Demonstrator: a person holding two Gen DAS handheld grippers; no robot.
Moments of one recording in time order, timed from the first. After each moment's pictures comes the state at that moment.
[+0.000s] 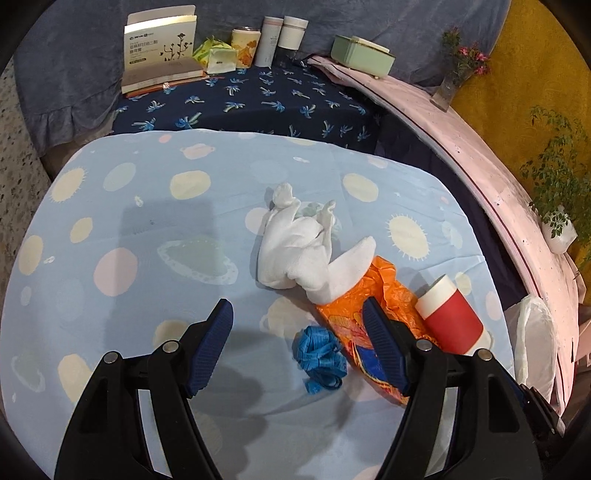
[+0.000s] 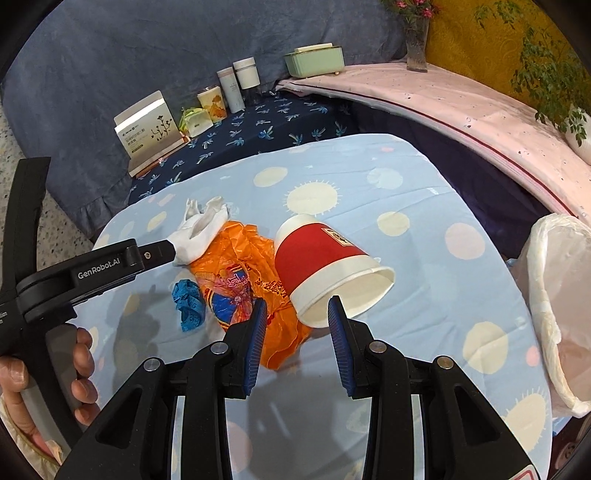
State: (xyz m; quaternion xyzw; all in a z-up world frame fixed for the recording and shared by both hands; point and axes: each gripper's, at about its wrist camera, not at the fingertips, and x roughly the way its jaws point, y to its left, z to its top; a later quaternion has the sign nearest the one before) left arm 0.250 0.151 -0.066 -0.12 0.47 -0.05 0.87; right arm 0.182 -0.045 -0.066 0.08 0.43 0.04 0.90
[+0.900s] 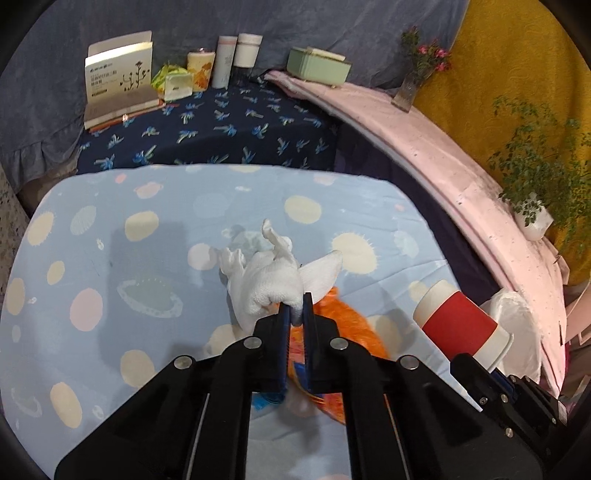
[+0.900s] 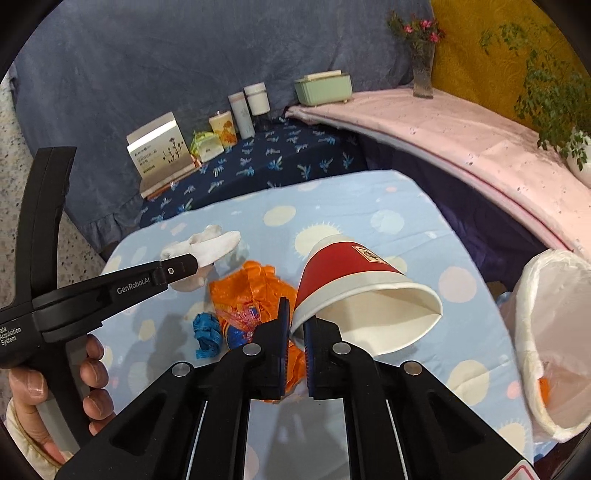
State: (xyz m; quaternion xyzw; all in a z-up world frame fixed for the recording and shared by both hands) left arm 0.251 0.114 -0.024 -0.10 0.43 -0.11 0.89; right arm 0.179 -0.053 -0.023 0.08 0.38 0.06 0.92
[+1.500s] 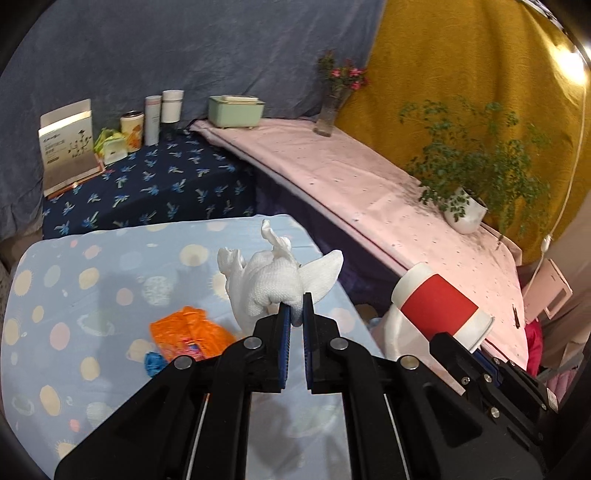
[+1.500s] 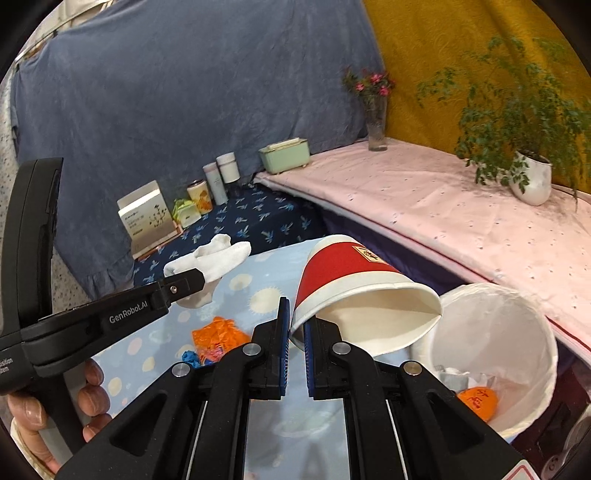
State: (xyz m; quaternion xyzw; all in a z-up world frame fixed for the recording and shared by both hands) left arm 0.188 0.013 0.068 -0.07 0.36 -0.20 0.91; right arm 0.108 -0.139 0.059 0.10 0.29 0.00 0.95
